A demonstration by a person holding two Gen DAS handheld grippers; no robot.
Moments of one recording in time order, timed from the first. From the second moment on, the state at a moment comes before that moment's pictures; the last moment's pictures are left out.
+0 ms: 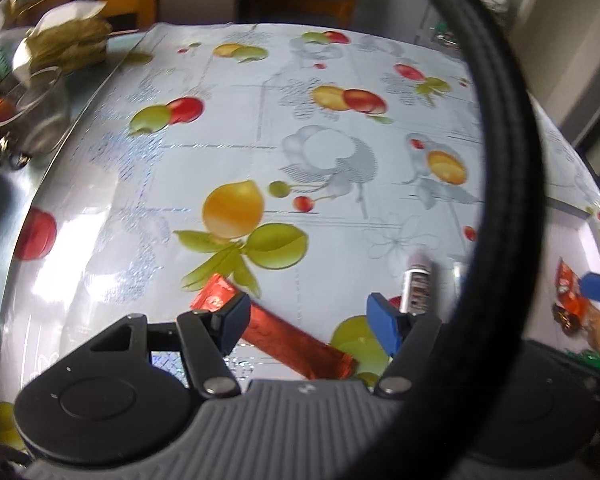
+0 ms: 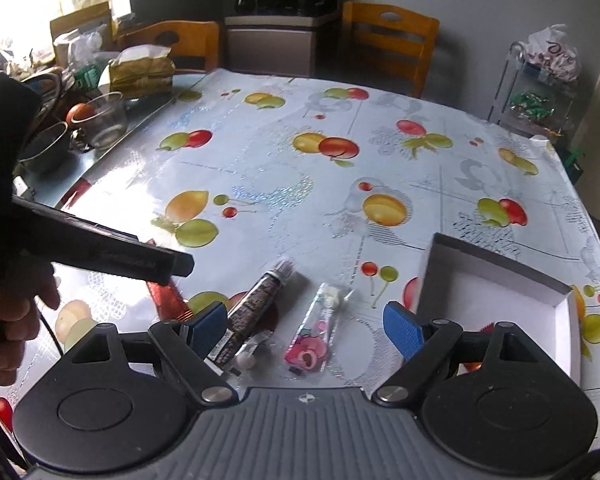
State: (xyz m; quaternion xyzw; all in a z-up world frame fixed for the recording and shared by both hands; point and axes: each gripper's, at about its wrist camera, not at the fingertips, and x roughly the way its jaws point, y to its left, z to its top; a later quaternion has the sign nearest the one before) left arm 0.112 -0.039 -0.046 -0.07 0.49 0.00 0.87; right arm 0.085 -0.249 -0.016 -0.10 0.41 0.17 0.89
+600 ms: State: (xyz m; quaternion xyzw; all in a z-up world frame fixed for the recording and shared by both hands) left arm 0.114 -0.026 -0.086 -0.08 0.49 0.03 0.87; right arm 0.089 -0.224 -0.032 -0.11 0.42 0.19 0.88
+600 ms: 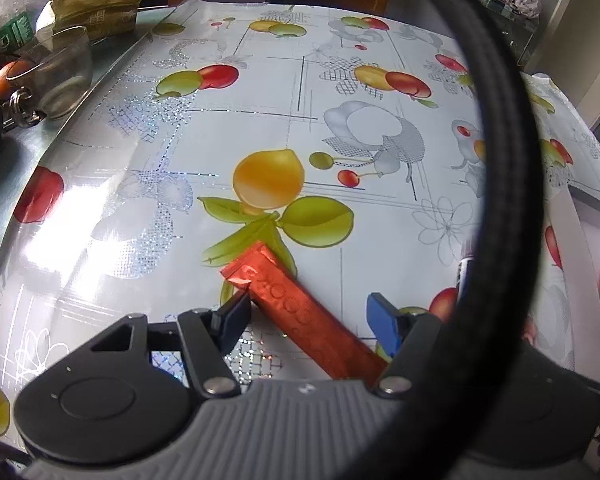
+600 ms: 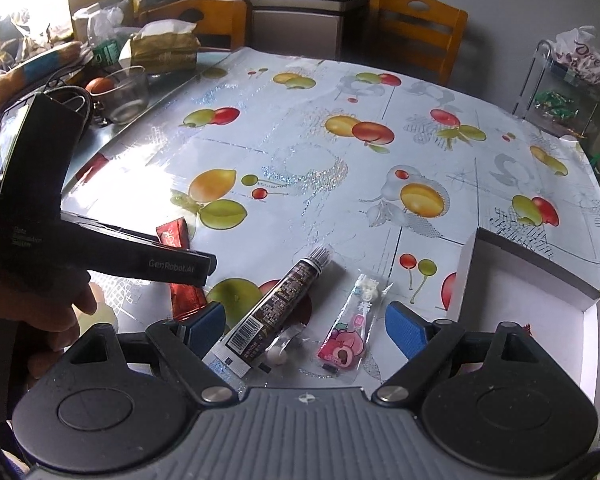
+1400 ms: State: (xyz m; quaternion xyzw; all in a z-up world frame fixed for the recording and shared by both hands) left arm 0.095 -0.003 -0.086 -0.05 0.48 -0.03 0.87; right arm 0.133 -0.192 -0.072 -0.08 0.47 0.19 0.86
